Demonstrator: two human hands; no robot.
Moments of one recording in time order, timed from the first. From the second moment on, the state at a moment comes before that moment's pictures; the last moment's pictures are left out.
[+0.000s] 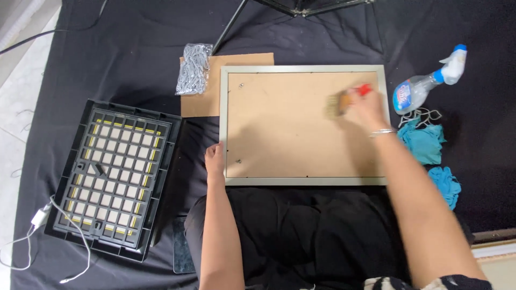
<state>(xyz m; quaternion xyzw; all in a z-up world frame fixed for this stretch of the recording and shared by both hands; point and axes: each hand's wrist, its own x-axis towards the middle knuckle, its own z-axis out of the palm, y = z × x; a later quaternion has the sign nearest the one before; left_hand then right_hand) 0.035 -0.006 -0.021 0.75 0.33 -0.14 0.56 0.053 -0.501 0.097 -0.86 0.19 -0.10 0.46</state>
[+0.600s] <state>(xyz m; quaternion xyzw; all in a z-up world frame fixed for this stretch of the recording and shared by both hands) 0.024 -0.013 0.027 0.77 0.33 -0.15 0.53 0.139 -0.418 0.089 -0.98 0.13 -0.09 0.08</state>
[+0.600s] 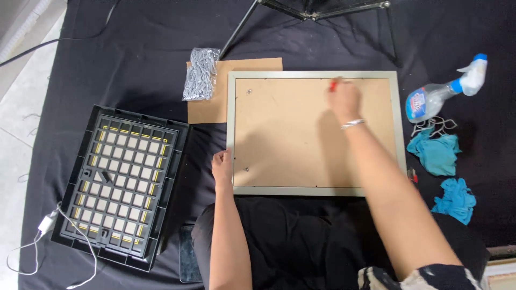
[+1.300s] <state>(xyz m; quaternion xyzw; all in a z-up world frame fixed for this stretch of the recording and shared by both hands) 0.027 -0.013 0.033 0.76 0.33 -0.14 0.54 0.202 -0.348 0.087 -0.77 0.11 -0.10 0.62</state>
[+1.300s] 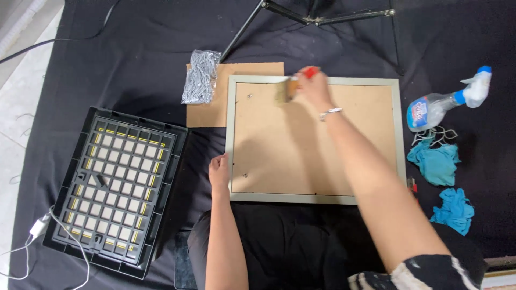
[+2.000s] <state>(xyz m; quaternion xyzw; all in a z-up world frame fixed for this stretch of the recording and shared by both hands) 0.031 -0.012 0.025 0.77 0.35 -0.15 0.51 0.212 -0.477 0.078 -0.98 0.19 -0.07 0.06</state>
